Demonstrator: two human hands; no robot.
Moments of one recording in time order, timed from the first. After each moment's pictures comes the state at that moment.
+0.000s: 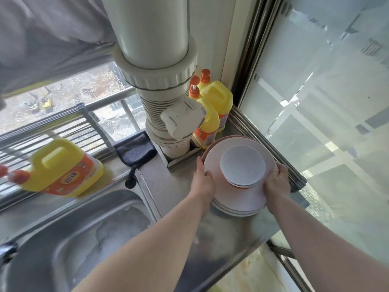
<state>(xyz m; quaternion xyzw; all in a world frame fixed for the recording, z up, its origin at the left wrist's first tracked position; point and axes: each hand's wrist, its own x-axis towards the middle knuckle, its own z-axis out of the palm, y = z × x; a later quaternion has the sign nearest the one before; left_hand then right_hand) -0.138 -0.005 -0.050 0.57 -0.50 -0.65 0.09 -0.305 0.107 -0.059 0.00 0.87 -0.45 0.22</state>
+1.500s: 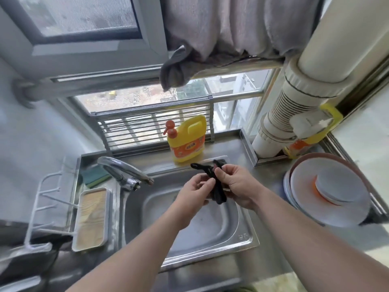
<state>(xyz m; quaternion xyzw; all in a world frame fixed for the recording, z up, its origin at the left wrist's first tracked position) 0.206 -0.007 0.041 0.52 -0.46 -0.68 0.23 0.034 -0.004 0.053 -0.27 0.56 -0.39 0.67</state>
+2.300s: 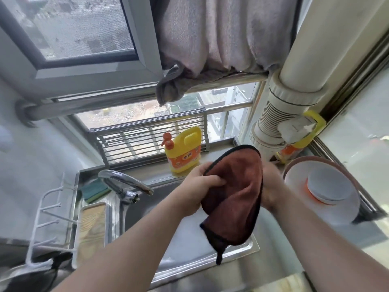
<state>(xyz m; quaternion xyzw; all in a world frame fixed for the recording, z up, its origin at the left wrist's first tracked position) 0.188 -0.033 0.105 0.41 -0.43 -0.77 0.25 0.008 0.021 0.132 -0.12 0.35 -0.53 0.76</state>
